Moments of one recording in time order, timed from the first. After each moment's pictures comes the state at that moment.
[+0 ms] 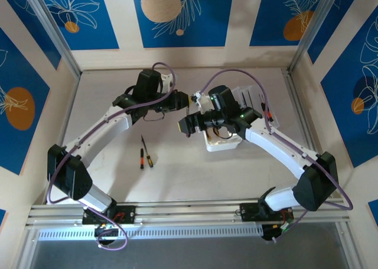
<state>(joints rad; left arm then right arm) -0.57 1.54 1.41 -0.43 0.49 -0.65 0.66 1.40 1.20 -0.49 -0.44 0.30</state>
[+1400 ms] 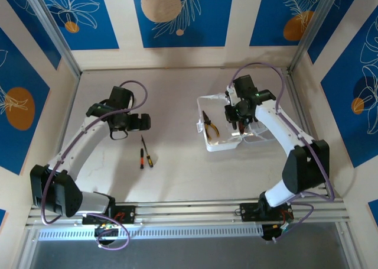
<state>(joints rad) -0.30 1.36 1.18 -0.92 -0.01 -0.31 0.31 1.56 1.32 -0.89 -0.04 0.05</state>
